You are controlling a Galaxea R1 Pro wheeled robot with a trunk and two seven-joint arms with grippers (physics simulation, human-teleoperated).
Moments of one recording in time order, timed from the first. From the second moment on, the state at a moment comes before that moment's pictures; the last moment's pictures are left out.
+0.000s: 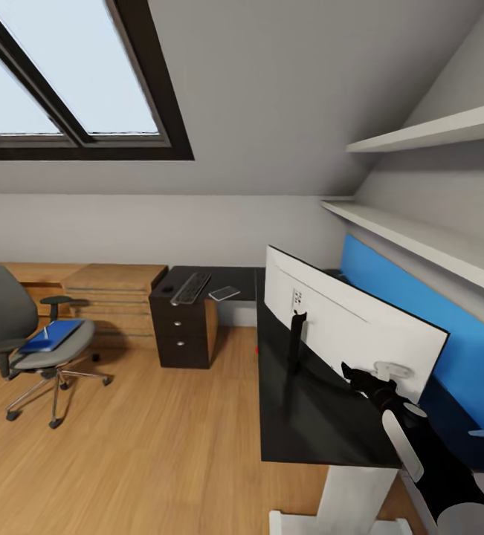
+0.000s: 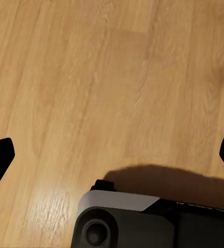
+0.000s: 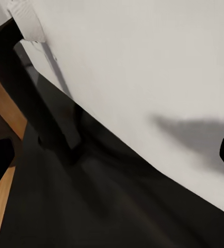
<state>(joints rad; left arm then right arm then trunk) -0.09 -0.06 -0.46 -0.28 0.47 -0.30 0.31 -0.48 -0.18 -0.01 -1.00 -0.41 0.20 -0.04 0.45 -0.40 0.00</state>
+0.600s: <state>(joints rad) -0.09 0.15 -0.28 -0.42 0.73 -0.30 0.12 -0.48 -0.18 -0.01 -1.00 -0.41 0.14 -0.05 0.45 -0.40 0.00</state>
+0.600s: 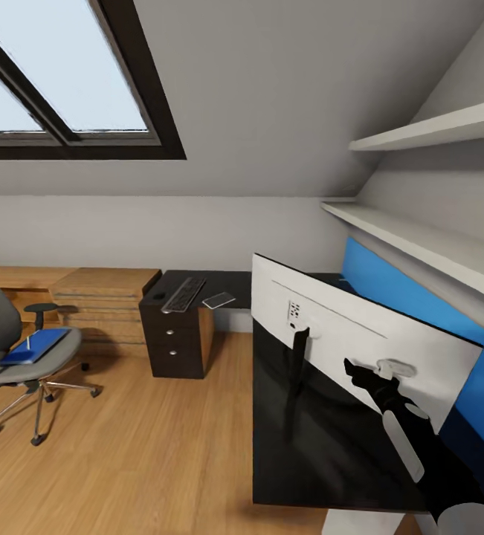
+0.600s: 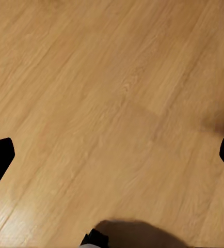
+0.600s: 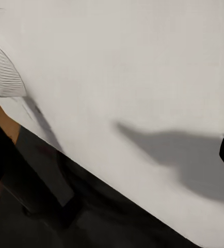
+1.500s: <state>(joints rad) -0.09 0.17 -0.21 -0.43 0.74 -0.30 0.11 -0.48 -0.18 -0.02 -1.00 -0.41 0.14 -0.05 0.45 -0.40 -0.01</state>
